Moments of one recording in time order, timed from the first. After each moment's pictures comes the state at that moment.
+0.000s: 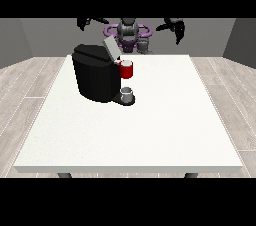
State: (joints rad) left arm -0.46 0.01 0.33 -0.79 -0.30 -0.31 -0.25; right arm -0.25 -0.15 -0.08 -1.26 0.09 -0.02 0.00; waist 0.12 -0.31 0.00
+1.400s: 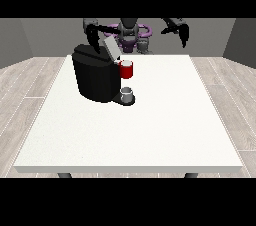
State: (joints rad) left arm -0.27 0.06 0.17 -1.32 -0.12 -0.27 -0.12; right arm -0.61 -0.16 -0.16 -1.08 -0.04 0.00 0.10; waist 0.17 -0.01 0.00
